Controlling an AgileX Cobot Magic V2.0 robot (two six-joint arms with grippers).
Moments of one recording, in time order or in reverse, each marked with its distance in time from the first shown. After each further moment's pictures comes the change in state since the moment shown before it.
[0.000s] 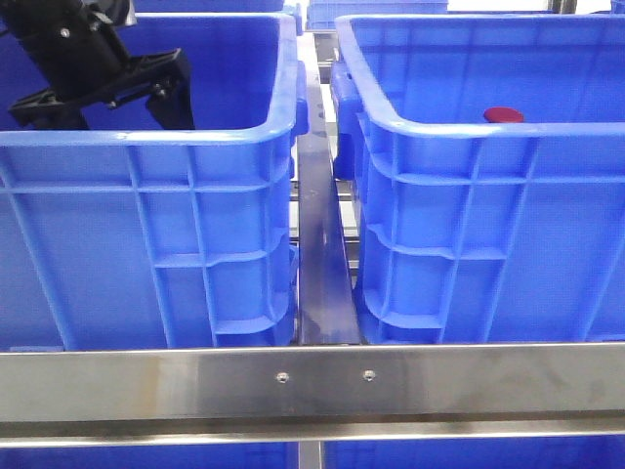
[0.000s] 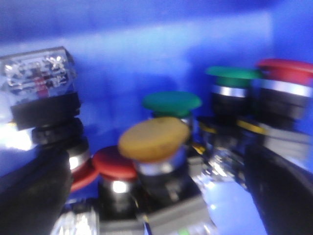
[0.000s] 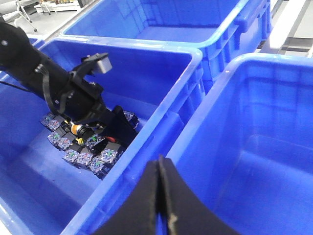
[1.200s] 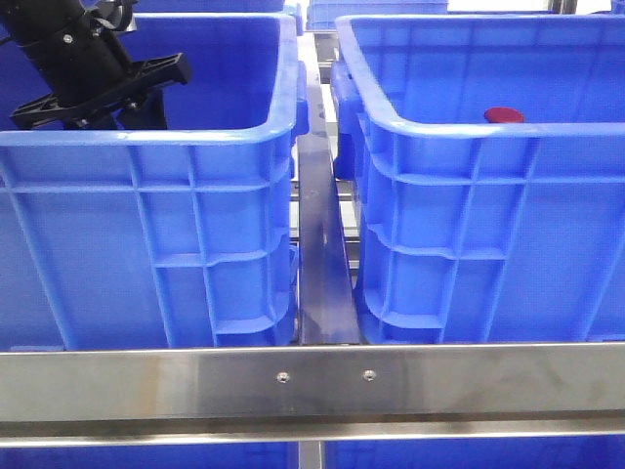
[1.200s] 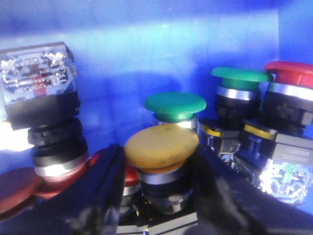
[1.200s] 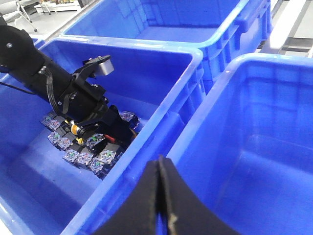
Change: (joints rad) left arm 0.000 0.007 -0.001 -0.019 -0.001 -0.006; right arm 0.000 0.000 0.000 0.000 0.000 -0.001
